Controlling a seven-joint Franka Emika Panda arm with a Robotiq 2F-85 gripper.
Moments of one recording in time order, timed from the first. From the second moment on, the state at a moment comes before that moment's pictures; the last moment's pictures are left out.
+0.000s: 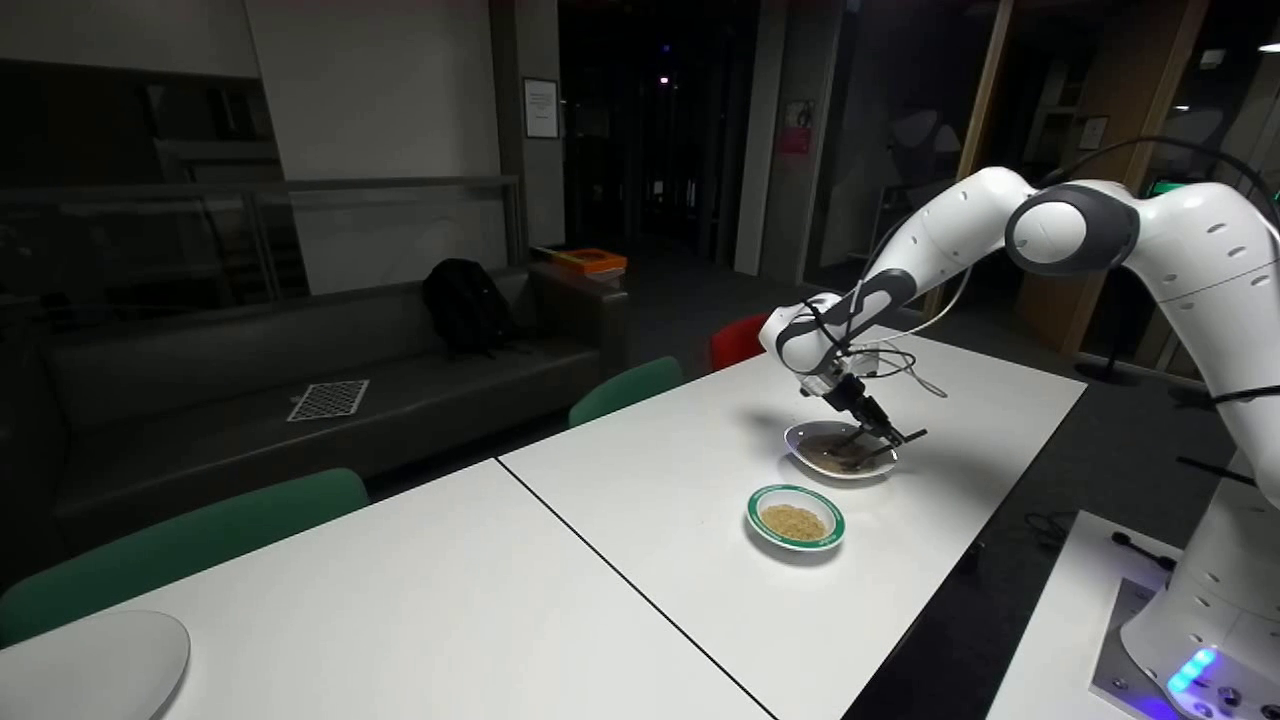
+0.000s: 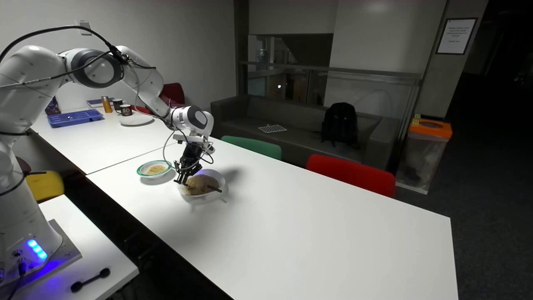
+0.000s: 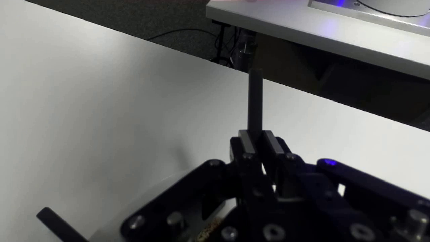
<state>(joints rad) -0.06 0.73 -0.01 -1.65 -0.38 1.50 -0.35</state>
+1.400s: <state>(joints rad) -0.07 0.73 -0.01 -1.64 -0.38 1.63 -0.36</state>
